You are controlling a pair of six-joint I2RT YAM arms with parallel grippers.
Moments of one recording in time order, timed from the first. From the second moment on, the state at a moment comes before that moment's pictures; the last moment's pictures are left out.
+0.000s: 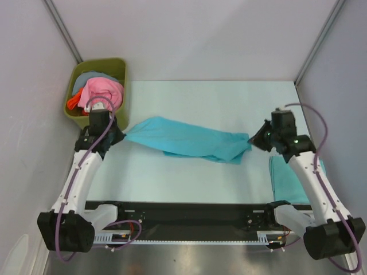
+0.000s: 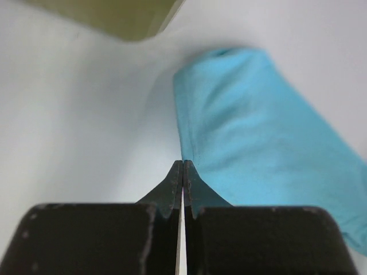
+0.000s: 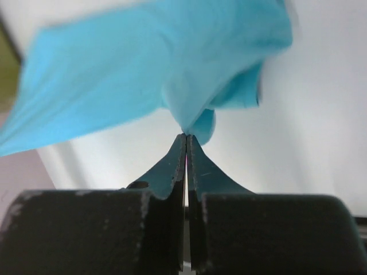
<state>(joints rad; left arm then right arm) -0.03 1.07 0.92 -0.60 -0.11 -0.51 0.18 1.04 0.95 -0.75 -0.08 0.75</state>
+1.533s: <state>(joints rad) -0.17 0.69 1.76 -0.70 0.02 -0.46 0.19 0.93 2.22 -1.01 -0.13 0.41</state>
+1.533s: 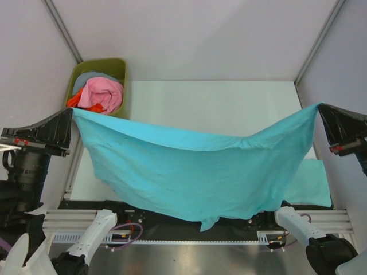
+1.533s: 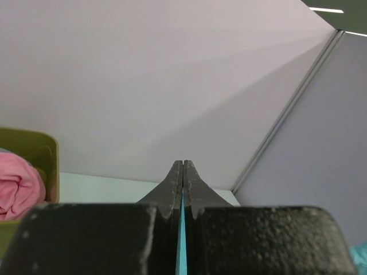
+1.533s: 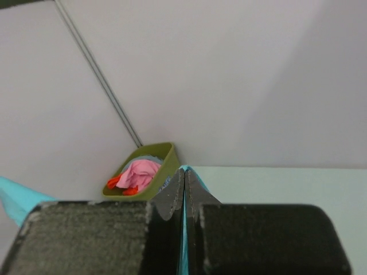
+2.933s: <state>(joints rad) -0.17 0.70 1.33 -0.47 -0.05 -0.44 0.18 1.06 1.81 -0.57 -0.25 0.48</state>
